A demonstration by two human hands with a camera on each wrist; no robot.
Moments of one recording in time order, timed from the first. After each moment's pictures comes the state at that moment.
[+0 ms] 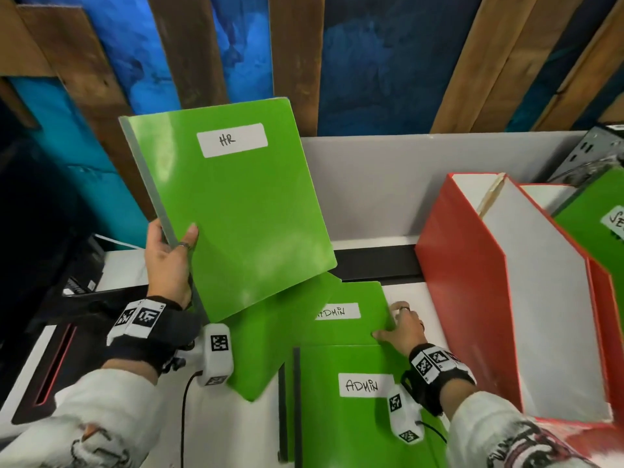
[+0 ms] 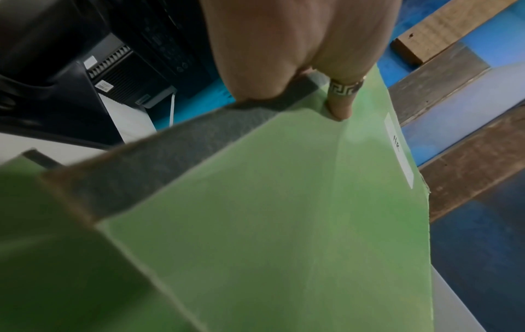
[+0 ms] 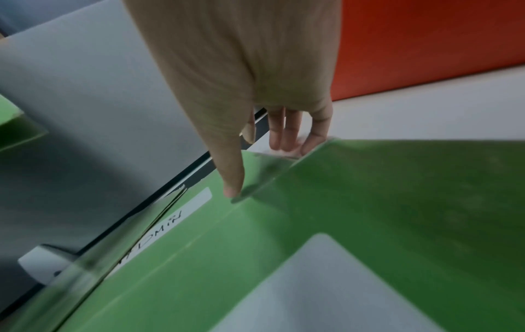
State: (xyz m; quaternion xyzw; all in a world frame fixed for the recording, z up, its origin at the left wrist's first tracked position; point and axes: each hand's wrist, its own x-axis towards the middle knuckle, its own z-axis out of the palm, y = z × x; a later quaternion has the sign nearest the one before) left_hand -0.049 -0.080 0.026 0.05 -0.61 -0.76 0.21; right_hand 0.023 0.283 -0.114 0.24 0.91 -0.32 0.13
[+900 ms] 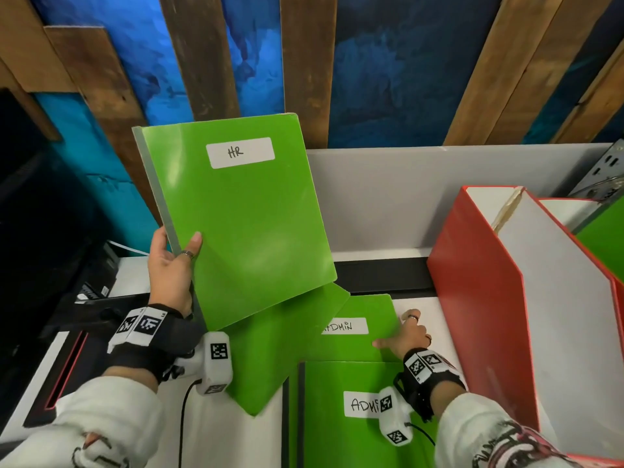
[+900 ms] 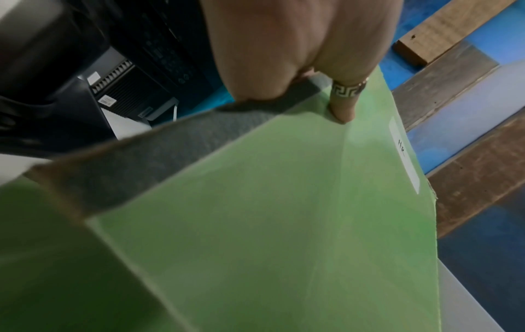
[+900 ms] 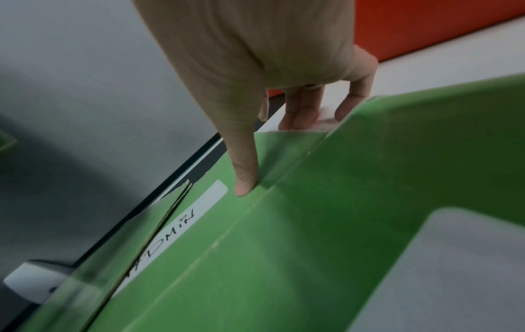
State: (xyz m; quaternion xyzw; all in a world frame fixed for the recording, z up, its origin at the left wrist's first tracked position) left_hand -0.050 -0.085 0.032 0.04 -0.60 -0.77 0.20; right_hand 0.000 0.267 -0.113 0.34 0.88 -0.31 0.12
